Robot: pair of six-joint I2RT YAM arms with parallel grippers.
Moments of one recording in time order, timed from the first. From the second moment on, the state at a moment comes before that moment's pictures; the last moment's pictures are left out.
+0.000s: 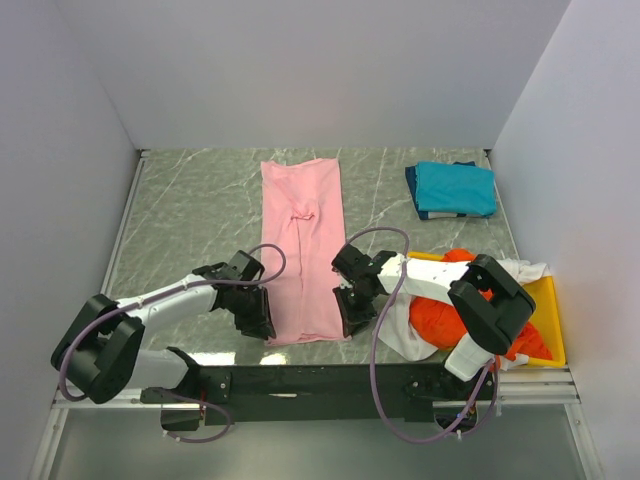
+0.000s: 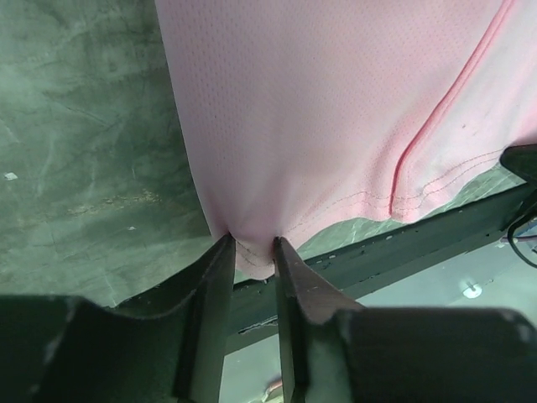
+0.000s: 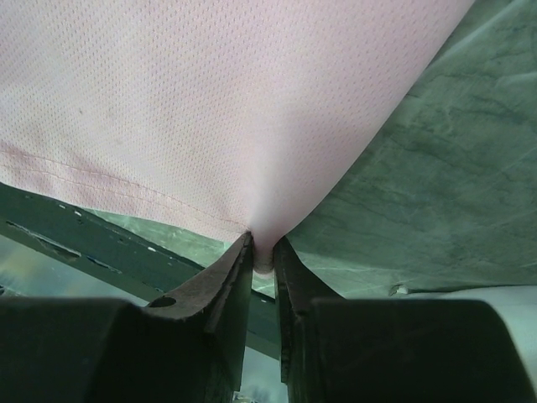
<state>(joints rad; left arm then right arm) -0.59 1.29 0.58 -0.57 0.34 -0.78 0.81 1.62 0.86 -0.63 -0.29 0.55</state>
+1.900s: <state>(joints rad) -0.63 1.35 0.67 -0.67 0.24 -0.79 0.81 1.66 0.97 -0.77 -0.25 0.52</state>
